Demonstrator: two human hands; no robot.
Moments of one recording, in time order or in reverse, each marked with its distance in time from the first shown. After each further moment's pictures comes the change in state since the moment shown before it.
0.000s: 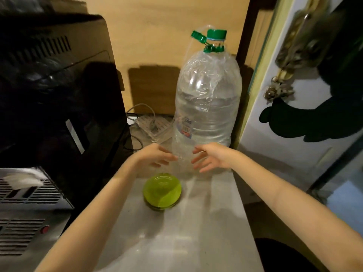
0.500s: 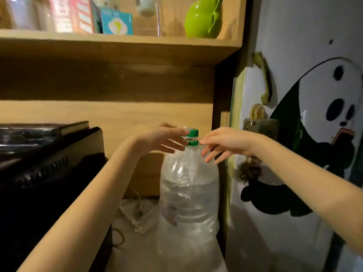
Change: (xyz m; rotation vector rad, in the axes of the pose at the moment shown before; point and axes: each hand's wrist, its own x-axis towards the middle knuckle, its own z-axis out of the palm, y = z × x) left_hand -0.070 0.245 -0.096 -0.027 0.063 0.589; right_hand -0.158 -0.192 -0.090 -0.487 0.246 -0.537
